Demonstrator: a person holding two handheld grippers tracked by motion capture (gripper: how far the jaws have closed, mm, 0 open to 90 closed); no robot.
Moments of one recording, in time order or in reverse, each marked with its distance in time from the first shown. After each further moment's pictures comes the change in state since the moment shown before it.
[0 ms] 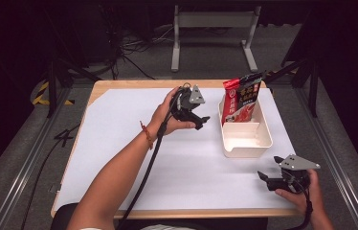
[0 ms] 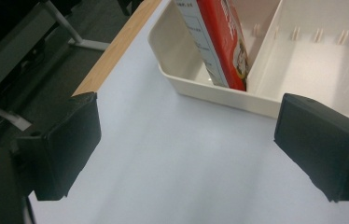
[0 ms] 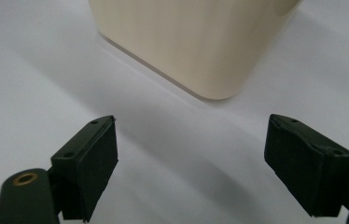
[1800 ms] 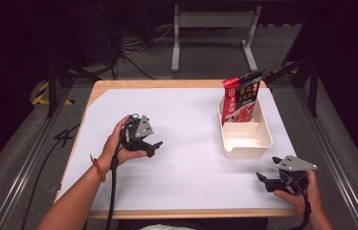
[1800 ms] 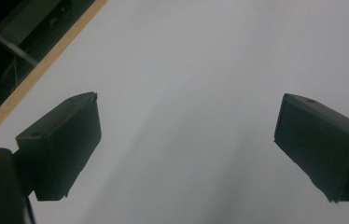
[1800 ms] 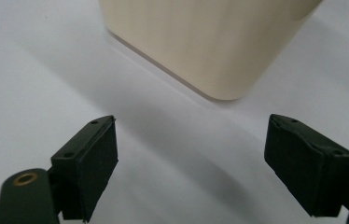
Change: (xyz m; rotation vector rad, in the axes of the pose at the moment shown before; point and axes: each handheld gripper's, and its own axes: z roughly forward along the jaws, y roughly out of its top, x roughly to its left) left arm -0.014 -0.141 -0.079 0.078 0.098 -0.064; right arm 0.006 0.002 0.001 0.013 0.001 -0.026
